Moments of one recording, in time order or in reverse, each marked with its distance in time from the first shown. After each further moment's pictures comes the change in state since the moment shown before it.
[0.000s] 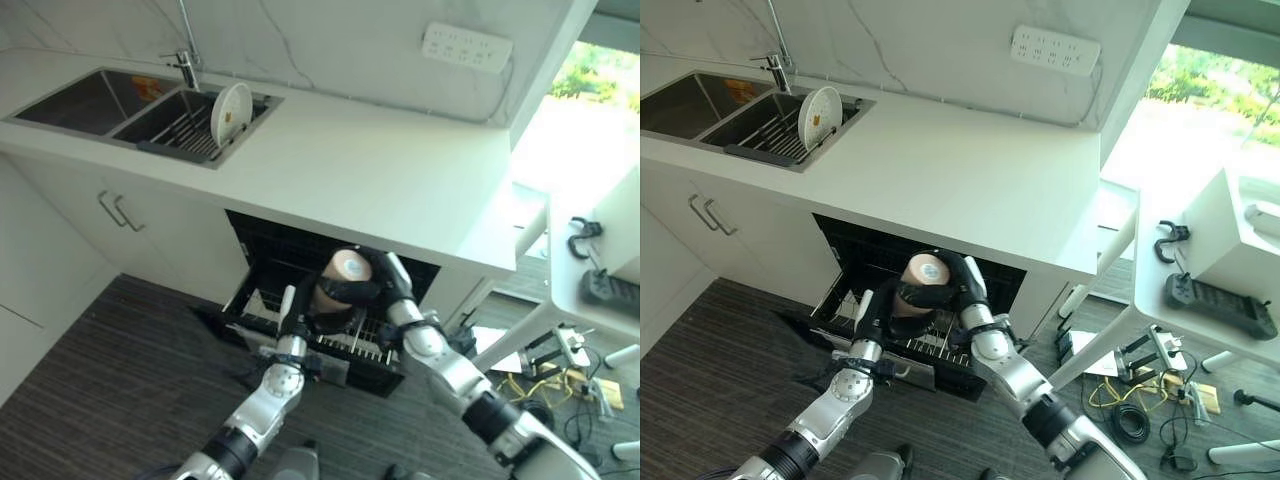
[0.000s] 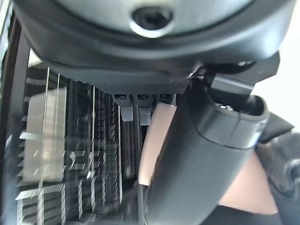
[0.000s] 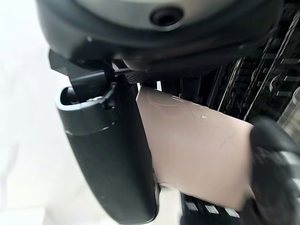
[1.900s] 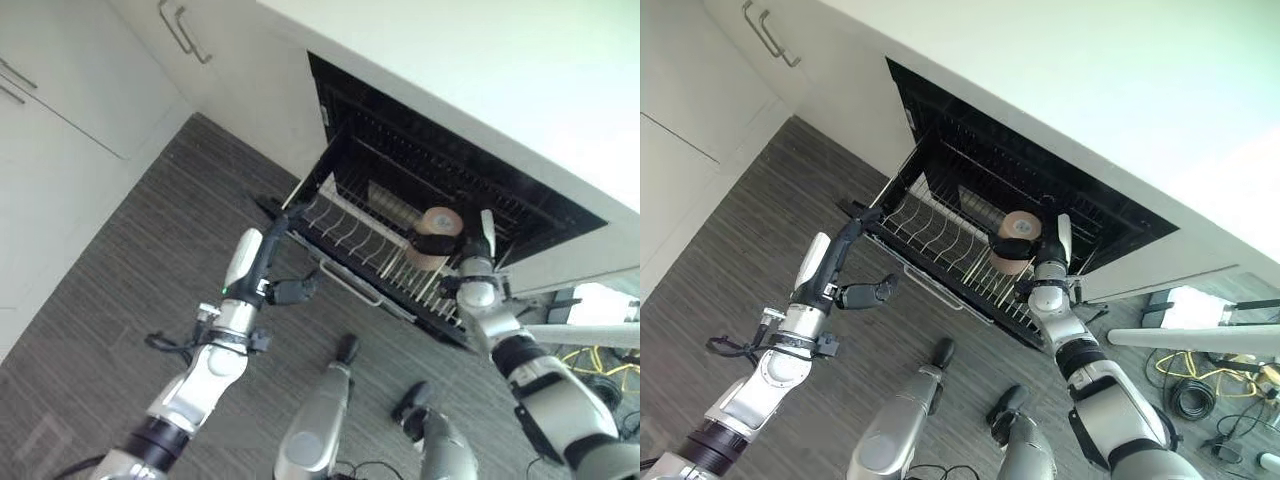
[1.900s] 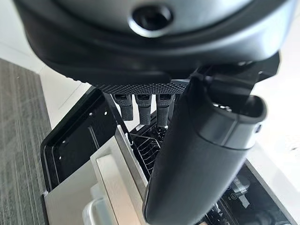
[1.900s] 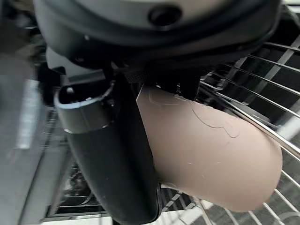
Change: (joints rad) left arm -0.023 0.320 0.186 -0.220 0.412 -0.156 -0.016; right arm -0.372 -0.052 -0.150 0.742 -0.165 -0.191 -0.056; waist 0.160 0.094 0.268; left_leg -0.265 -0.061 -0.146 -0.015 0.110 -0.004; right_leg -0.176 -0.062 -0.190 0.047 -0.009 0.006
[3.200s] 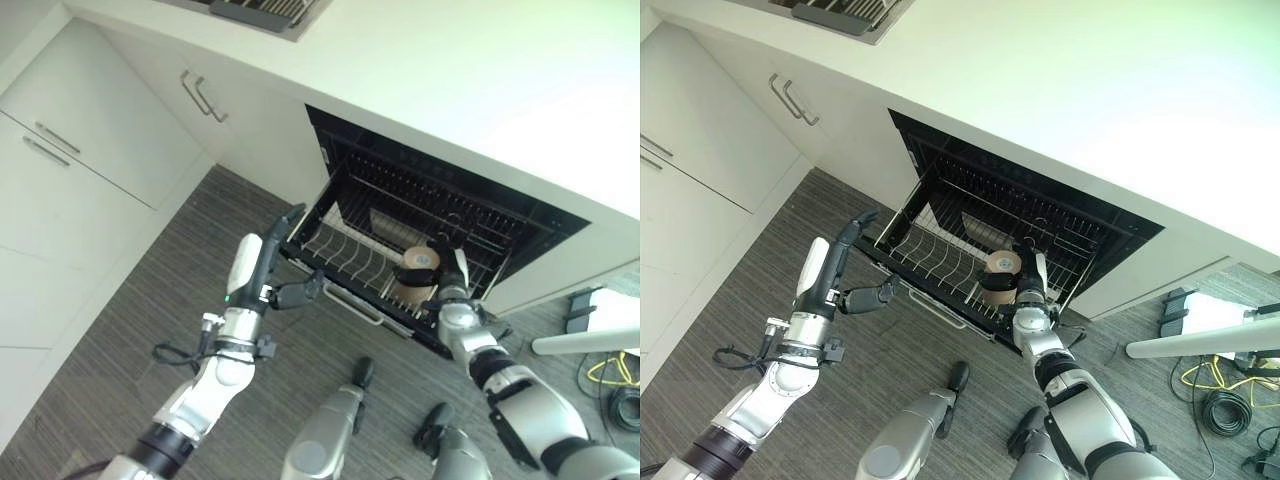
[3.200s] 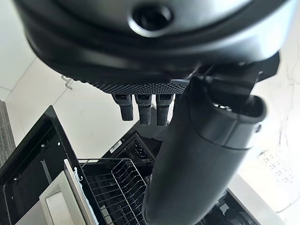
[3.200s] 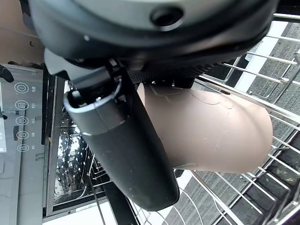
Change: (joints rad) left arm 0.039 -0.014 -0.039 0.002 0.029 -0.019 0.101; right arm 0.025 0.147 -0.028 0.162 0.087 0.057 0.108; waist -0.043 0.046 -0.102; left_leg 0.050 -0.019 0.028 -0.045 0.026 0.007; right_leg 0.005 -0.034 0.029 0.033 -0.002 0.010
